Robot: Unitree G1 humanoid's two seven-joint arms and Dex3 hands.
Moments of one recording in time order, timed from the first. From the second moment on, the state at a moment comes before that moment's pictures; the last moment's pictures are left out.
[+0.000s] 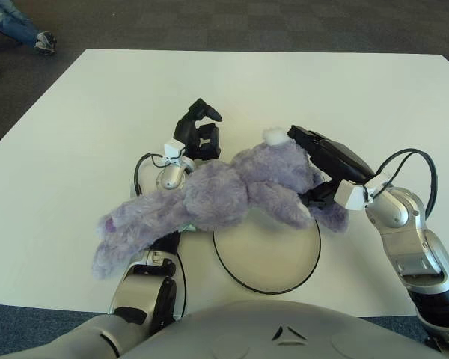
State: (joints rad) left arm -0.33 -0.02 0.04 0.41 -0.05 -0.40 -0.12; right arm -0.03 -0.51 0.20 -0.64 -0.43 0.26 0.44
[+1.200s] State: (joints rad) left arm -0.34 -0.02 0.04 0.42 -0.05 -0.40 -0.12; right arm -0.05 -0.40 0.15 -0.79 -0.43 0.57 0.46
